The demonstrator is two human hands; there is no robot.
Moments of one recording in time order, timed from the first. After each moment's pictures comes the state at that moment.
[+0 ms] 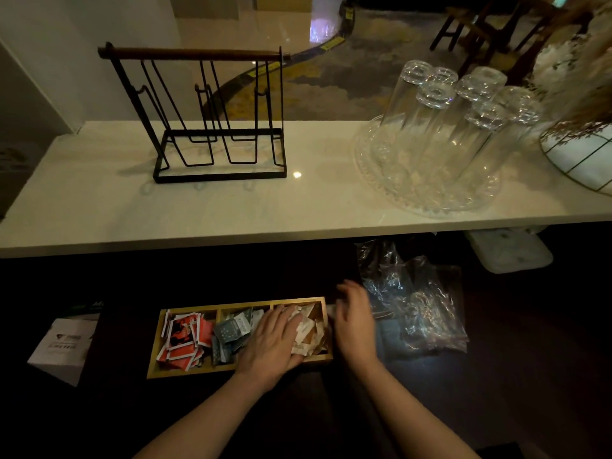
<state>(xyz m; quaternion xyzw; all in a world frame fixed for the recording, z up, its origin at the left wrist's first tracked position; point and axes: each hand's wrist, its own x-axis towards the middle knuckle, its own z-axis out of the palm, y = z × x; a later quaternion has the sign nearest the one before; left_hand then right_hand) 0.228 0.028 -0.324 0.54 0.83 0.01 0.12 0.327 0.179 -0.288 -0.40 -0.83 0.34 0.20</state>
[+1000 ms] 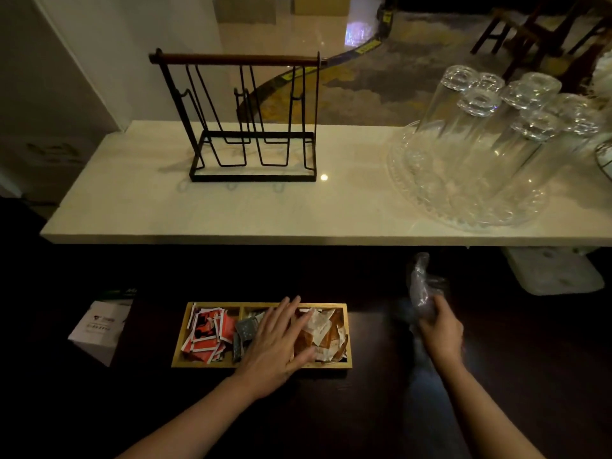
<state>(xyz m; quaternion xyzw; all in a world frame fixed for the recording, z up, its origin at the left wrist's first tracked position) 0.216 0.004 -0.286 0.49 0.85 0.13 0.17 0.384 0.265 -0.280 -0.52 -0.76 0.35 0.16</state>
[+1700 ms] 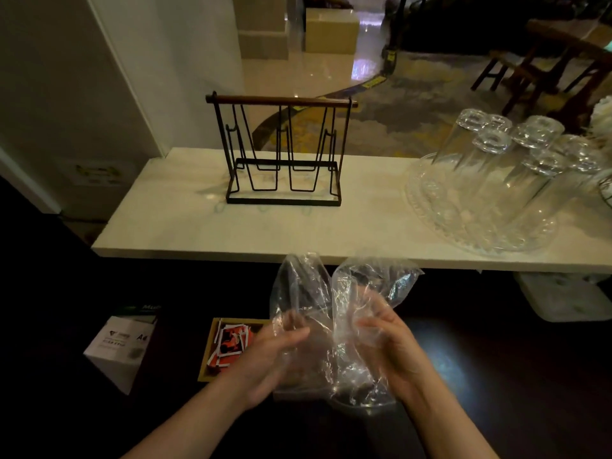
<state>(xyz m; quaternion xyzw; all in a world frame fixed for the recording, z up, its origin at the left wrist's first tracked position) 0.201 -0.026 -0.170 0.01 0.52 0.67 0.52 0.313 0.142 -0.154 -0.25 -0.35 0.90 0.06</state>
